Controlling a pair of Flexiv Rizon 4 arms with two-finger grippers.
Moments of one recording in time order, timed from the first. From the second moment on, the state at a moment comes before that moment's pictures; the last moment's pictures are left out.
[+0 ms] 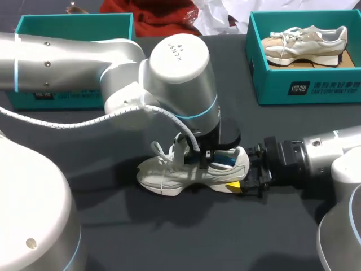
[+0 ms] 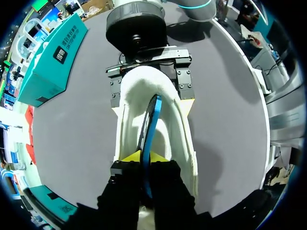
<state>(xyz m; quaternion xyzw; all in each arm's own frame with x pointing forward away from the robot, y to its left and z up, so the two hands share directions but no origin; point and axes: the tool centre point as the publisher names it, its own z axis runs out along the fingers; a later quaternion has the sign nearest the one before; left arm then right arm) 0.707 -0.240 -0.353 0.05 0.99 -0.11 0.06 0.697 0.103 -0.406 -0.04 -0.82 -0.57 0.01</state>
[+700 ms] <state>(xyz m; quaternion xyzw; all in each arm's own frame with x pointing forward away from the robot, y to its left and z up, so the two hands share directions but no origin) 0.703 -0.229 -0.327 0.00 0.97 -0.21 0.08 0.697 0.103 -0.406 -0.04 -0.82 -0.57 0.01</state>
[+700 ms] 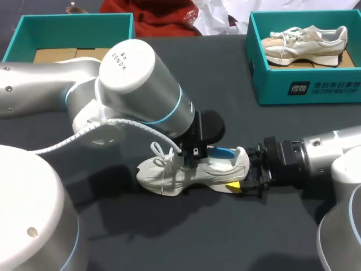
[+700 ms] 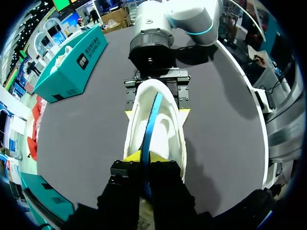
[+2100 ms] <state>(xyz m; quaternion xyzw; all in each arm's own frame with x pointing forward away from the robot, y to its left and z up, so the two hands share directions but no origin) 0.722 -0.277 -0.310 -0.03 0.96 -0.24 0.11 0.697 0.101 -0.406 -0.04 -0.82 -0.57 0.01</state>
